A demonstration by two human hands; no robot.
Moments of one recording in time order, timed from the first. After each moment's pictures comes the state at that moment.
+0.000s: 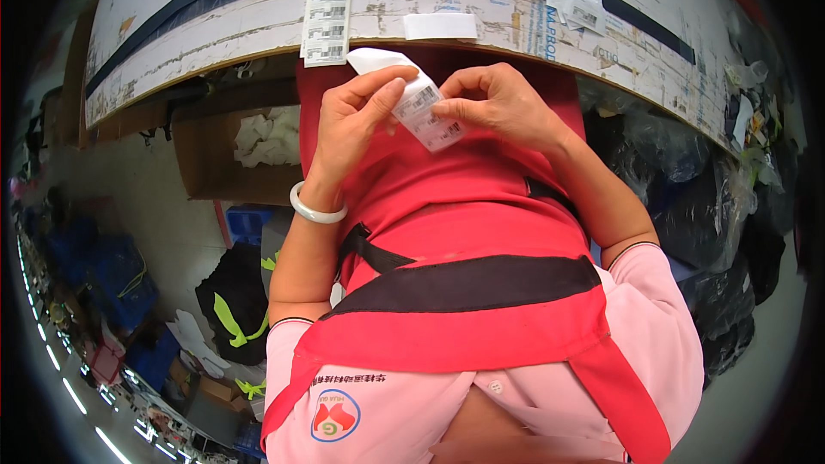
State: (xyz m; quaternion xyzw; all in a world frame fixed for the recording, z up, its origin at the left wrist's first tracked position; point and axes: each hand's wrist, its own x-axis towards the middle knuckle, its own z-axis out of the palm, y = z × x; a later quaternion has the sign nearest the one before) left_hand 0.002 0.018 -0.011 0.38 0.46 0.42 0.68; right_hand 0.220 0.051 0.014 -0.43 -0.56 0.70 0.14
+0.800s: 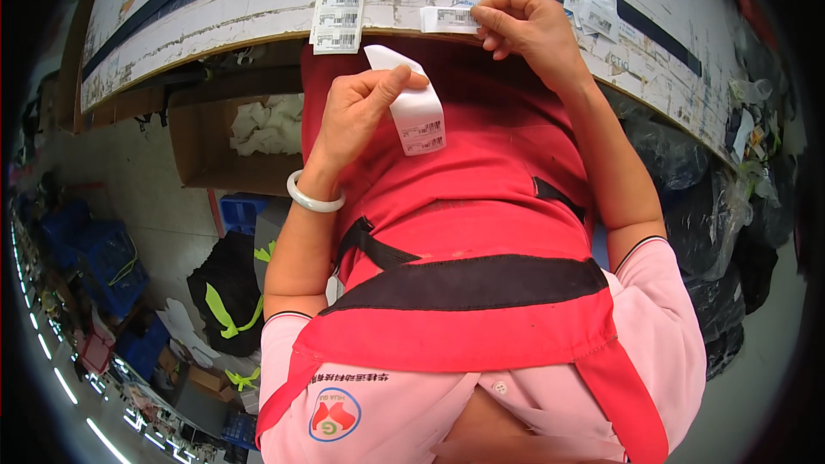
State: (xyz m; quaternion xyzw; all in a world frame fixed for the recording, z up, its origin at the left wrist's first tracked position) left_hand -0.010 0.020 -0.033 0.45 0.46 0.41 0.64; right_hand 0.226 0.108 0.003 -0.54 -0.54 0.59 0.28
